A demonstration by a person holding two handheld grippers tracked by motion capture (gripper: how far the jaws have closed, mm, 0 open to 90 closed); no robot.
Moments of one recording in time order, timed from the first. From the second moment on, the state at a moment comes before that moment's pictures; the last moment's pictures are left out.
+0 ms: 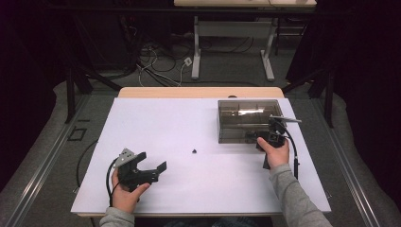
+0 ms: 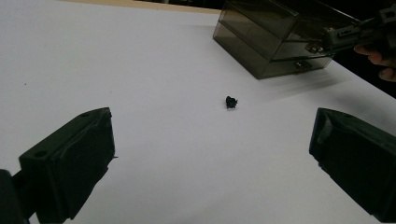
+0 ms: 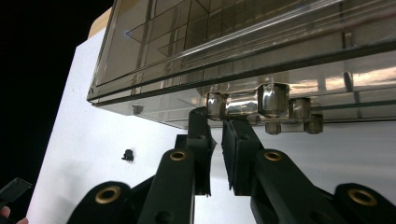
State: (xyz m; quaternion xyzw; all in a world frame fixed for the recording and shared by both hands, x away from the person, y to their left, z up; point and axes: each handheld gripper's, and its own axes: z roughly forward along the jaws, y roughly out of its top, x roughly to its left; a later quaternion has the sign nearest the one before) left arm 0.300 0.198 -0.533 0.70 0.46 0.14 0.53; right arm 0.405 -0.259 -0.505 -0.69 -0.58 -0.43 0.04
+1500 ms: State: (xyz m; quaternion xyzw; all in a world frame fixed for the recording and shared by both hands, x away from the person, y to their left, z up) left arm 0.313 0.184 -0.533 0.71 0.44 0.12 0.53; right arm 0.382 -0.263 -0.495 -0.65 -0.62 -0.44 0.01
